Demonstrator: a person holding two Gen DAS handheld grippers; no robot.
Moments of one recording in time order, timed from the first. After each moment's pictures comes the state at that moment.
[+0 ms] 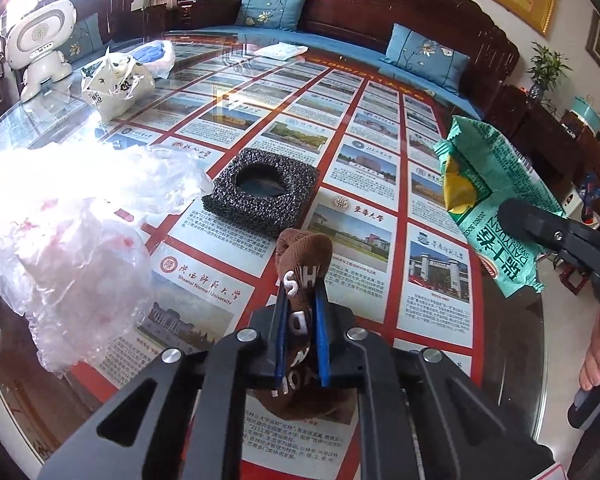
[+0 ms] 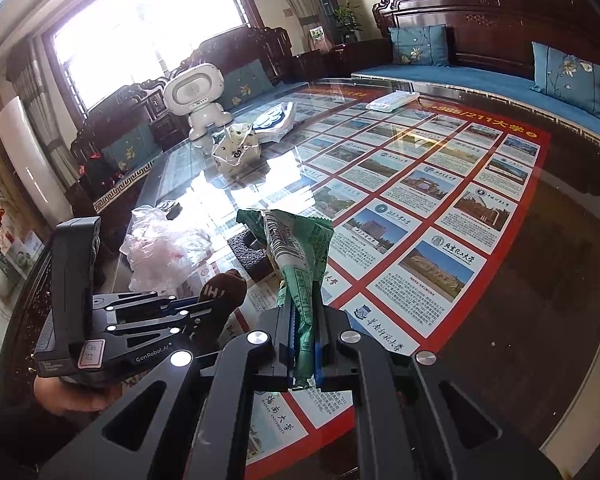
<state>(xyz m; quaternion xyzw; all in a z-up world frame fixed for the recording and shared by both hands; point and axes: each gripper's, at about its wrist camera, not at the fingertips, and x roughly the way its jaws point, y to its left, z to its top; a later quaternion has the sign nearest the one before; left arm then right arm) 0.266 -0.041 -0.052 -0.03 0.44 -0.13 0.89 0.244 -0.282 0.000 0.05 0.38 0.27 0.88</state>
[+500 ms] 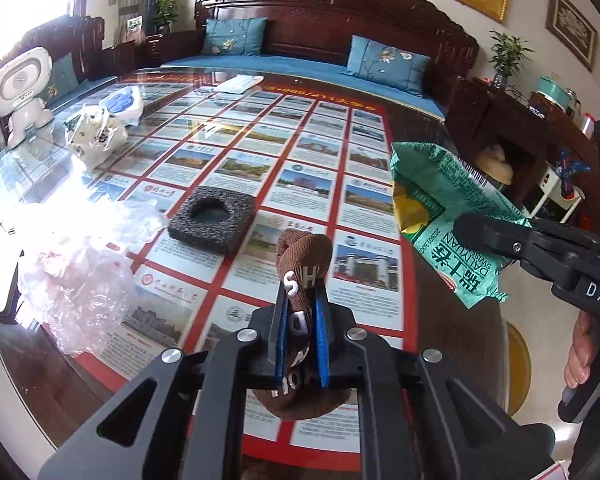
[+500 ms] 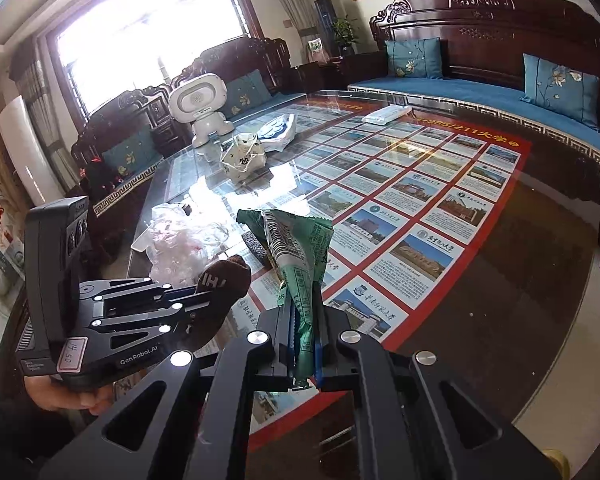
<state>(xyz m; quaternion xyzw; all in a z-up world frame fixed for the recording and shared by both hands) 0.221 -0.075 -0.009 0.01 0.40 -0.17 0.90 0.197 -0.298 0.020 0.05 0.36 0.26 0.90</state>
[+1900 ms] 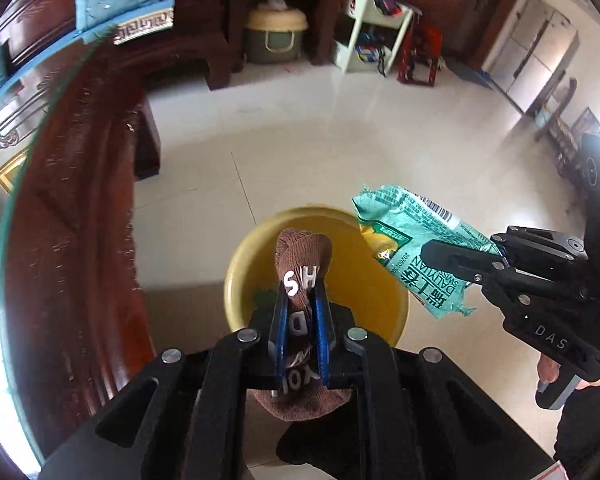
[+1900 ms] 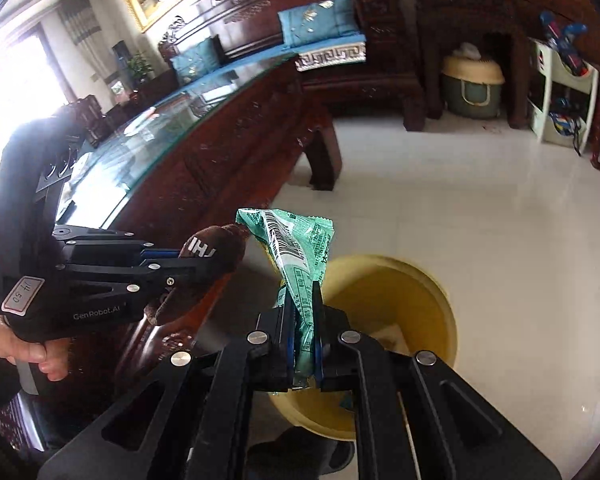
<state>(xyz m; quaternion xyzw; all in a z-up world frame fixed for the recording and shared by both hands) 0.091 -0.495 -0.109 0.21 0.48 -0.46 0.72 -0.034 -0.626 -0.095 0.19 0.40 -0.05 0.90</state>
